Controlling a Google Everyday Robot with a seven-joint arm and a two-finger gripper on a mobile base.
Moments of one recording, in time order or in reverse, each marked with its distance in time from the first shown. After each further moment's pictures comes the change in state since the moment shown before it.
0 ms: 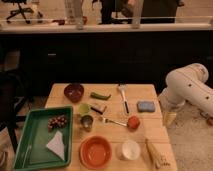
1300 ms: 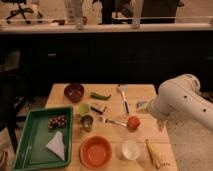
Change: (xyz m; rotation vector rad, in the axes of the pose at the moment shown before) arm -0.076 0.028 0.003 0.072 -0.126 -0.837
